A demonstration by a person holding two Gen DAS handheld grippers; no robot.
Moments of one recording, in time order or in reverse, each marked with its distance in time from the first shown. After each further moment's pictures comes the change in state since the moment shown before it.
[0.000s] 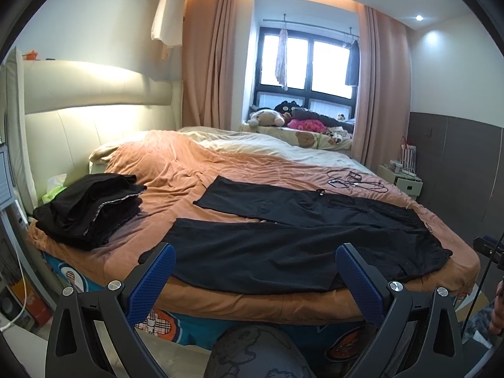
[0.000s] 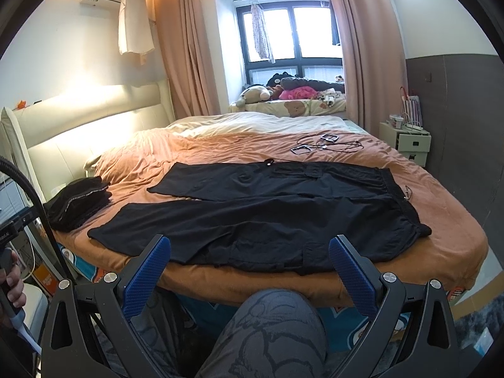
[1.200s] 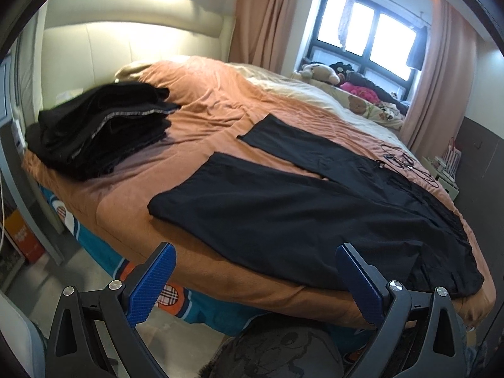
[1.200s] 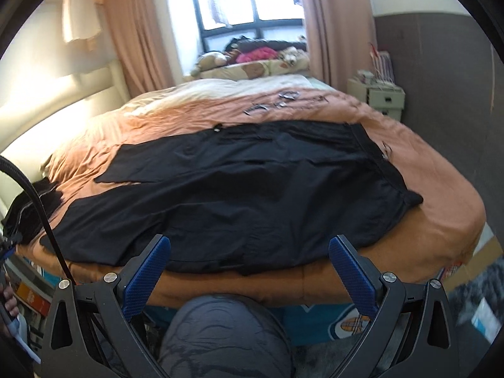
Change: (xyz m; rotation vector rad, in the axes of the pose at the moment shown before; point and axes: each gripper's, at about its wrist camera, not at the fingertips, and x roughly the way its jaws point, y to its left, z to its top) left arm 0.131 0.089 -0.041 -0.235 0.258 0.125; right arm 0.088 -0.050 0.016 0.154 0.172 -0.139
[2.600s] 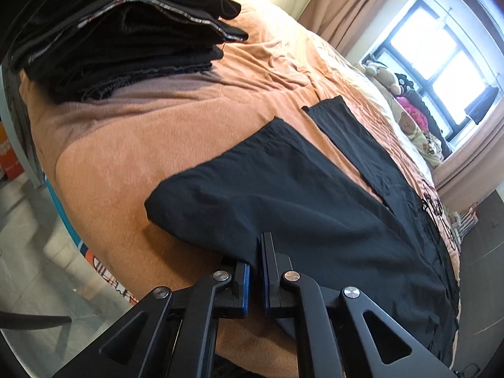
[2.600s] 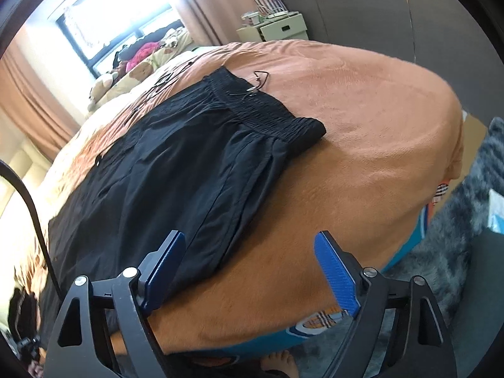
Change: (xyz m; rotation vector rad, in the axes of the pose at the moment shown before) left arm 0.126 0.080 0.031 -0.348 0.163 0.025; right arm 0.076 -0.138 0.013 0.500 0.083 -0.129
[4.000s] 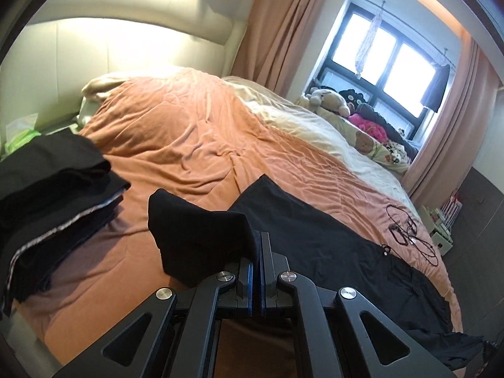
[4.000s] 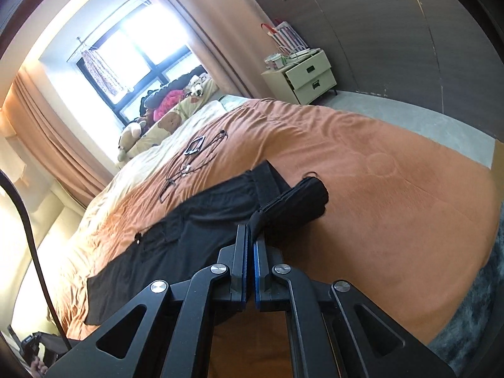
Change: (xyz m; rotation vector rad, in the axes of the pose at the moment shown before) left arm -0.019 -0.151 0.143 0.237 -0.203 -0.105; right arm -0.017 0.008 0.106 0.013 -0.165 0.139
